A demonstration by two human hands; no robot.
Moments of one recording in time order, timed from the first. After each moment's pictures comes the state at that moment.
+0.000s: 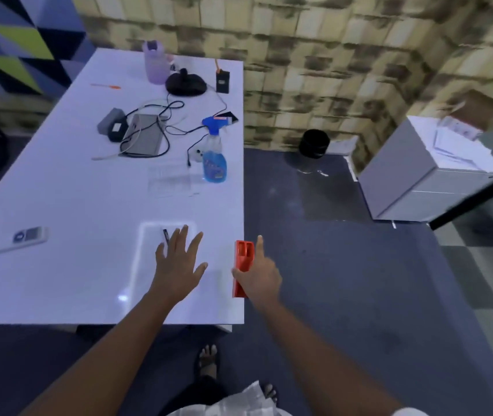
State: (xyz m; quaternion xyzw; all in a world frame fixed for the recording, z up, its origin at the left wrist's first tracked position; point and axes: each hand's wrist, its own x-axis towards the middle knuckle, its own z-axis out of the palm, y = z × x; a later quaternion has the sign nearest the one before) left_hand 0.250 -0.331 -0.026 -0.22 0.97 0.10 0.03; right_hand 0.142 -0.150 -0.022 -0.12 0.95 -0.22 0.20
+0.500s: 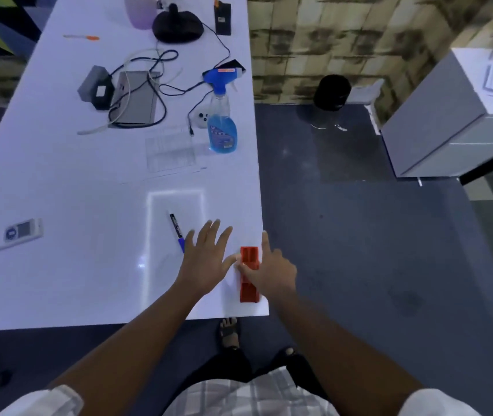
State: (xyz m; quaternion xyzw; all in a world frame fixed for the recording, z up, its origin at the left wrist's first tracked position) left_hand 0.205 -0.345 -0.075 -0.15 0.97 0.09 0.16; right_hand 0.131 -0.179 -0.089 -0.17 0.95 -0.07 0.26
